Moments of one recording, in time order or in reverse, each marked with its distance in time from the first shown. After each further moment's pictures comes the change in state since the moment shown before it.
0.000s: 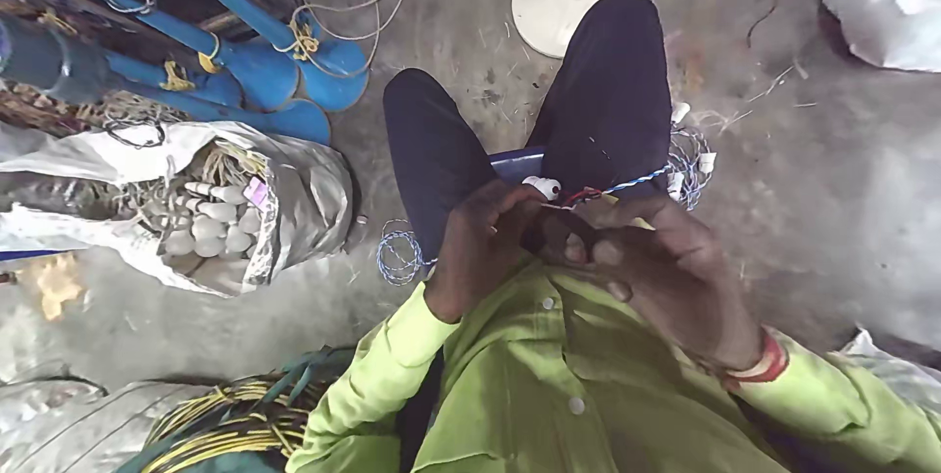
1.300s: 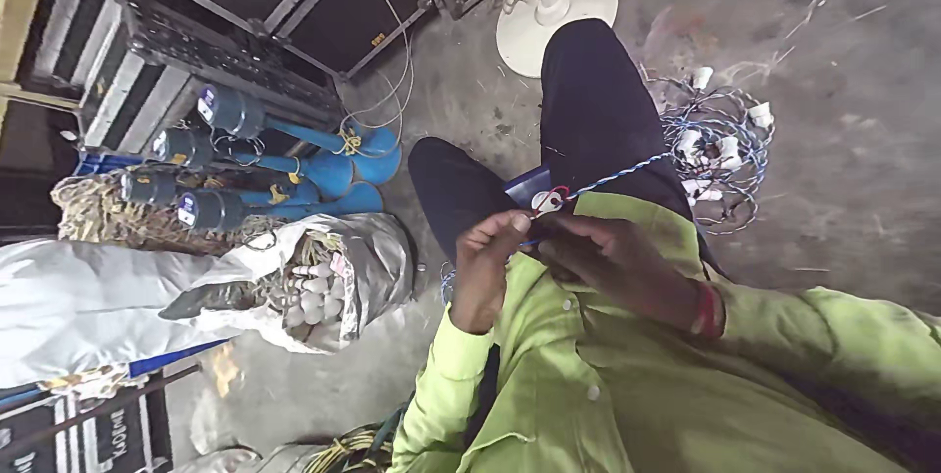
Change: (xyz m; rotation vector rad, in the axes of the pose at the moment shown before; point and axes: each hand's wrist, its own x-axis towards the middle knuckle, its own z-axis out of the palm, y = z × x) left_hand 0.000 0.007 -0.001 -0.654 0.065 -0.417; right_hand 0.010 0.030 0.023 -0.323 0.081 0.022
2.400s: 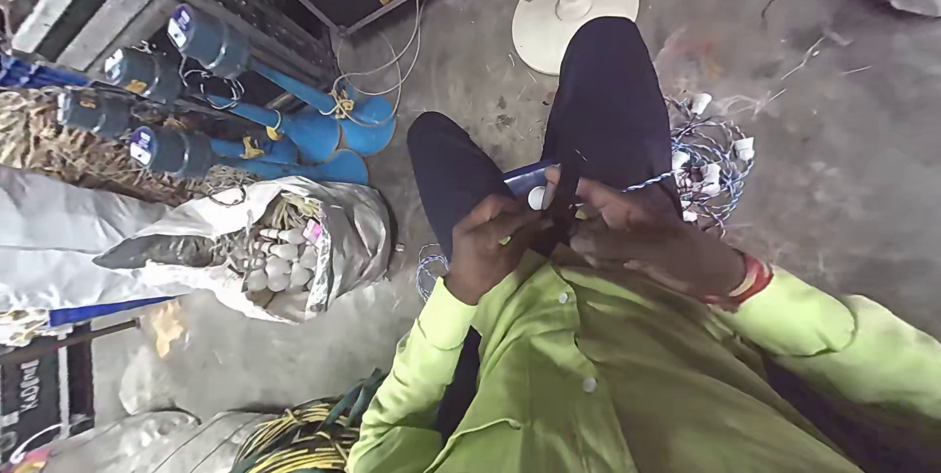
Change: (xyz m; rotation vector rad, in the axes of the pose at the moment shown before) left_hand 0.014 -0.020 -0.019 0.723 -0.083 0.833; right_hand 0.022 -0.016 -0.047 0.330 -0.422 0.178
